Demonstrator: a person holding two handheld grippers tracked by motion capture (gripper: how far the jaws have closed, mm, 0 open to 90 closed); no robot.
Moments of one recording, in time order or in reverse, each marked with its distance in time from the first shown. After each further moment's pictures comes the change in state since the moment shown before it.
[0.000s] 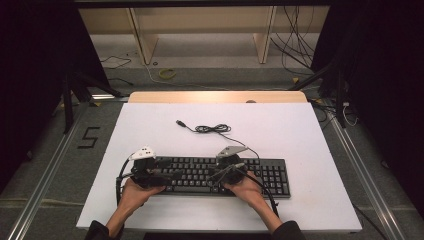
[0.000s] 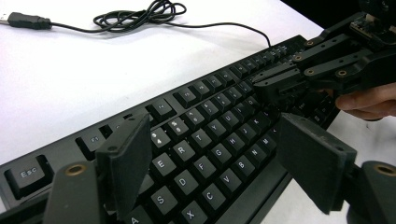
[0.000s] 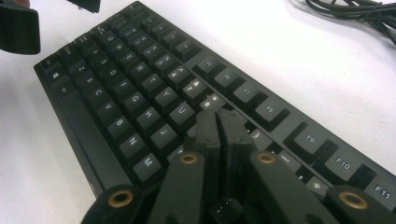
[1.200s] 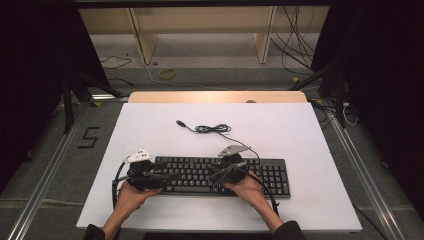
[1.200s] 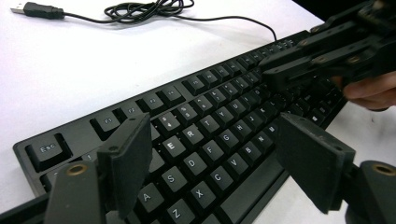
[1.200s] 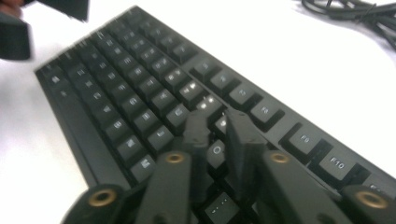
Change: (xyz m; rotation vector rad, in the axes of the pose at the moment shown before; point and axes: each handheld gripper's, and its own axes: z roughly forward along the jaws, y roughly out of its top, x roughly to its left) left arm 0.003 -0.008 -0.007 0.003 0.017 -0.011; right arm -0.004 0.000 -0.003 -0.023 0.009 0.015
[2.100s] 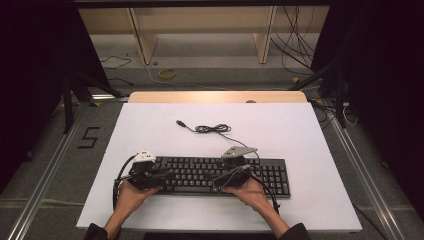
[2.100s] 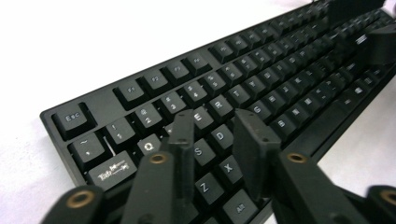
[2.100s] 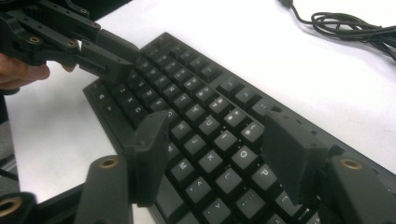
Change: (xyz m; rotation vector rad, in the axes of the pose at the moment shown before) left arm 0.002 -0.002 0.007 0.127 0.100 0.023; right arm 0.010 0.001 -0.021 -0.057 0.056 0.021
